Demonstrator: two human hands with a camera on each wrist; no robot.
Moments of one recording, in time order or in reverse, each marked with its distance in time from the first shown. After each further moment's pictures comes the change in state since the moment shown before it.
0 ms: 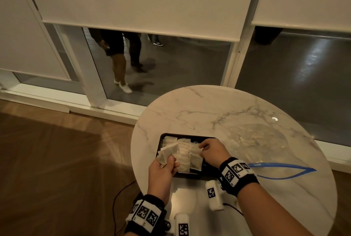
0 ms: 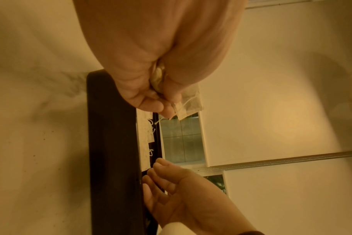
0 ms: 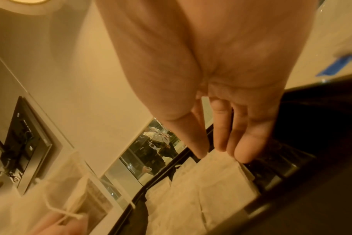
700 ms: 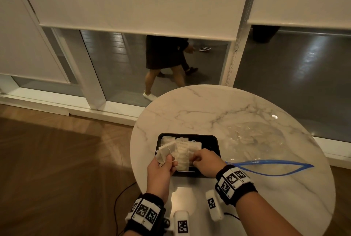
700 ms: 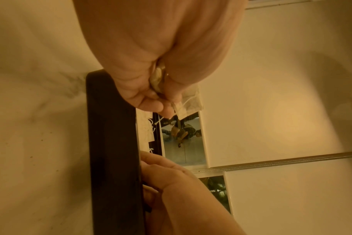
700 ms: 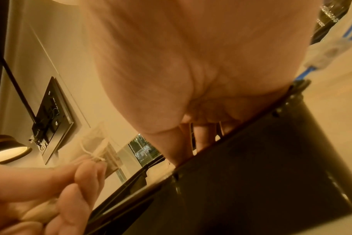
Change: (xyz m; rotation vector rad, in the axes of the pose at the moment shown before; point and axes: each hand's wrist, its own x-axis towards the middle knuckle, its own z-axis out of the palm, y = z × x) left_hand 0.001 0.000 -0.001 0.015 0.018 -0.014; right_hand -0.029 -0.001 0.013 -0.203 -0.229 -0.146
